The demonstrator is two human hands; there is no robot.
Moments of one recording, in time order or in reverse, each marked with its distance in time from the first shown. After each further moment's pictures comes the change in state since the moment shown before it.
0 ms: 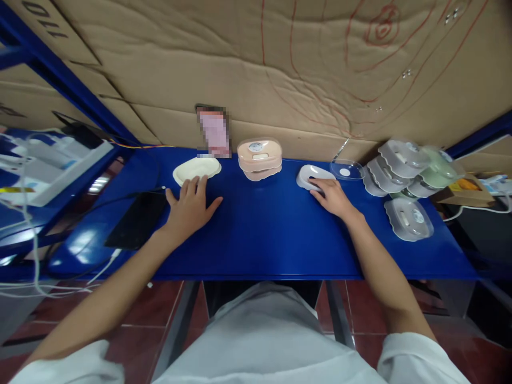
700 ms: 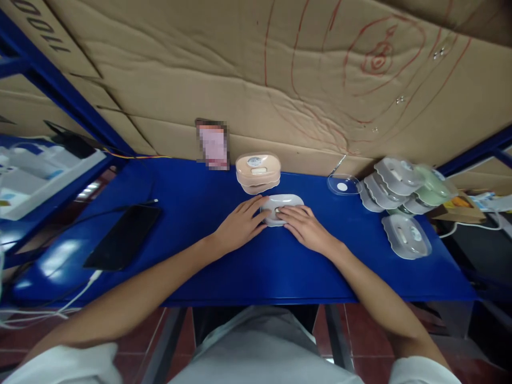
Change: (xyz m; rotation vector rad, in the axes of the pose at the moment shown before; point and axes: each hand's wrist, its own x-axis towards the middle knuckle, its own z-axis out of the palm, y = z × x) left_hand 0.028 0.086 0.036 -0.272 -0.075 0.630; right_hand -0.007 -0.090 0.018 0.032 -0.085 -0.318
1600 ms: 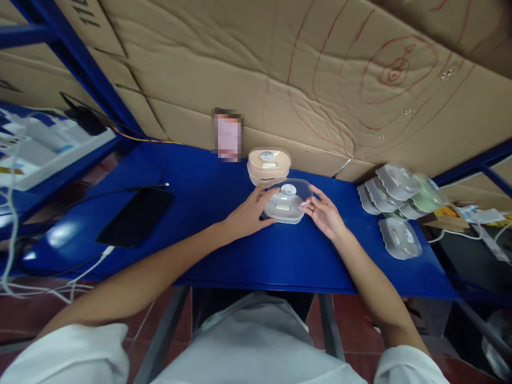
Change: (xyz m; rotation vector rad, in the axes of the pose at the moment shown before) left_hand -0.002 0.001 0.002 -0.386 0.056 -0.181; right_hand 0.007 0.020 -0.011 1.386 0.404 0.588
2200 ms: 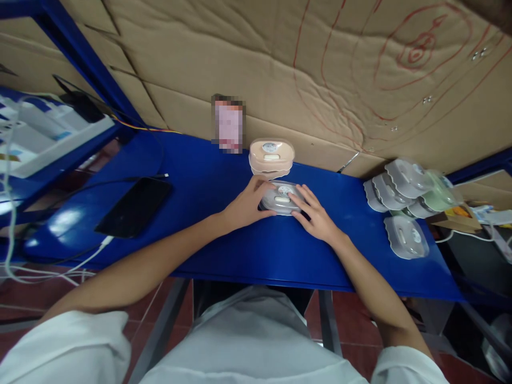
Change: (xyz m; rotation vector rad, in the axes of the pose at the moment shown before) left_hand 0.001 -0.014 -0.001 0.001 0.043 -0.036; right_hand -0.010 0.020 -0.002 -1.215 -0.336 -0.583
